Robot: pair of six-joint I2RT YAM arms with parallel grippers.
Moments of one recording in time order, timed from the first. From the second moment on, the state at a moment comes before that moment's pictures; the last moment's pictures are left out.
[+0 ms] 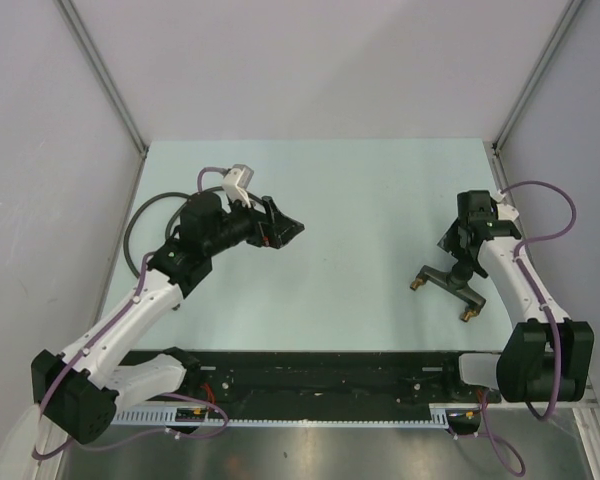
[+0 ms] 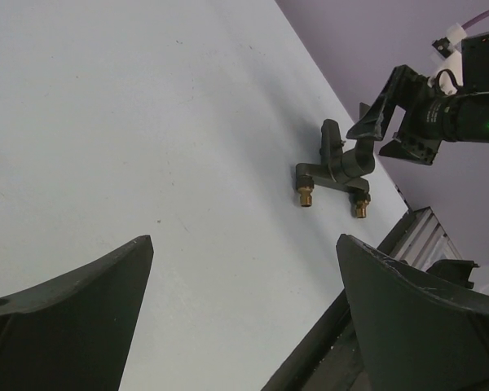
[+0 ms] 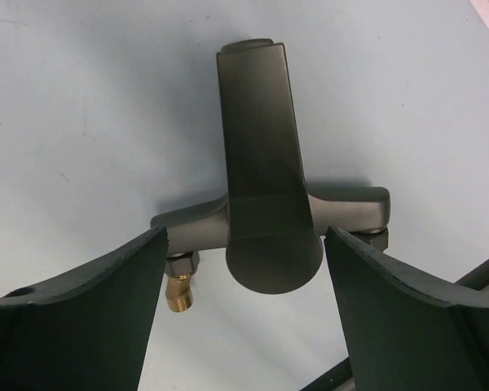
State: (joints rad) left arm -0.51 1.05 0.91 -0.12 0.32 -0.49; right arm 0.01 1.27 1.00 -0.81 0.40 0.69
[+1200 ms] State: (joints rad) left arm -0.51 1.04 0.91 -0.12 0.31 -0.49; right arm 0.23 1.34 0.89 -0.48 0.31 0.43
